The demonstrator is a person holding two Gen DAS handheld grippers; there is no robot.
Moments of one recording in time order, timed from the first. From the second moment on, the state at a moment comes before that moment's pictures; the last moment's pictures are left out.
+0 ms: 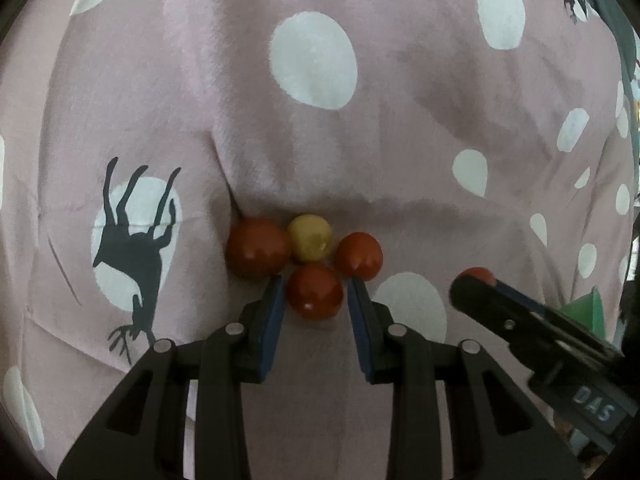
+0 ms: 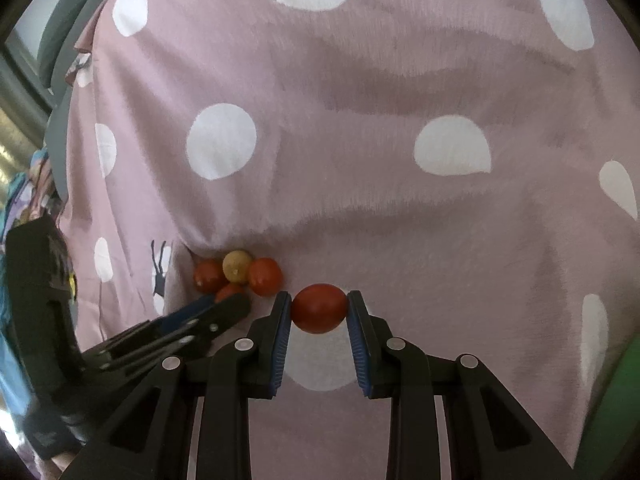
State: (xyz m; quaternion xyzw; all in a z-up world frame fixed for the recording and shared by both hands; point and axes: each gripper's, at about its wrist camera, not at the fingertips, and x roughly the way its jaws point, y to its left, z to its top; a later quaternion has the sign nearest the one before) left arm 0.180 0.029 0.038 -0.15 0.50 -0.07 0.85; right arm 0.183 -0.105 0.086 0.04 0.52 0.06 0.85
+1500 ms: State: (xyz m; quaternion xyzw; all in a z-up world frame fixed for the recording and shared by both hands) left arm 0.050 -0.067 0.163 -0.05 0.34 -0.17 0.92; right arm 0.032 -0.191 0.213 0.02 0.33 -0.07 0.94
